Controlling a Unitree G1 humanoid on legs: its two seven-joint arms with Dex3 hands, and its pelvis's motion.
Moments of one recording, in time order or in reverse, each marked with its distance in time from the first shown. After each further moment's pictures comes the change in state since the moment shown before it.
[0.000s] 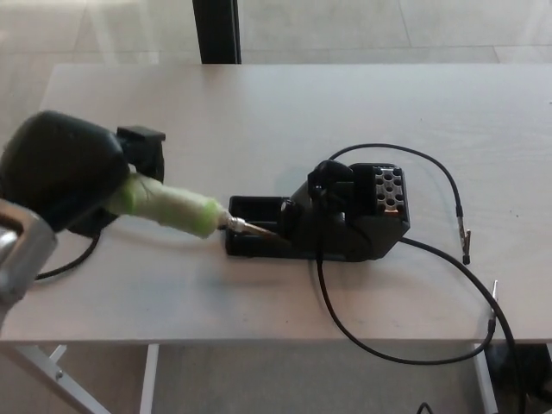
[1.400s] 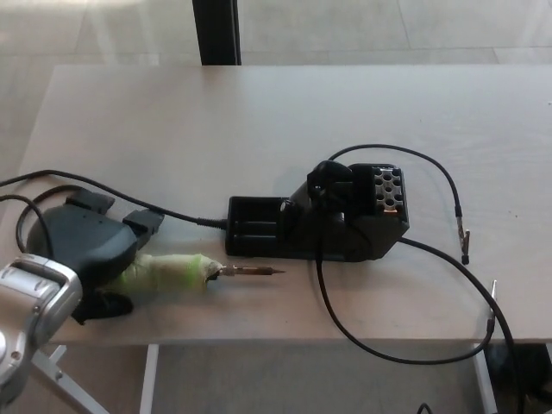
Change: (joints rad) left_arm 0.011 0.061 -0.218 0.020 0.184 0.243 -0.312; right_arm -0.019 0.000 0.014 0.001 0.003 -0.001 0.000
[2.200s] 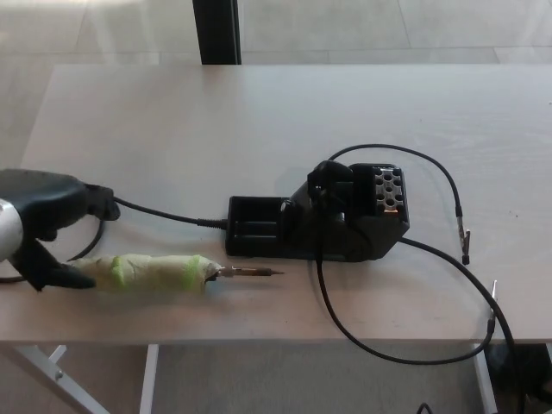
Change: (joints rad) left_arm -0.088 0.085 0.219 -0.023 -0.292 0.012 -0.366; right_arm 0.000 0.000 0.000 0.000 -0.001 0.000 0.000
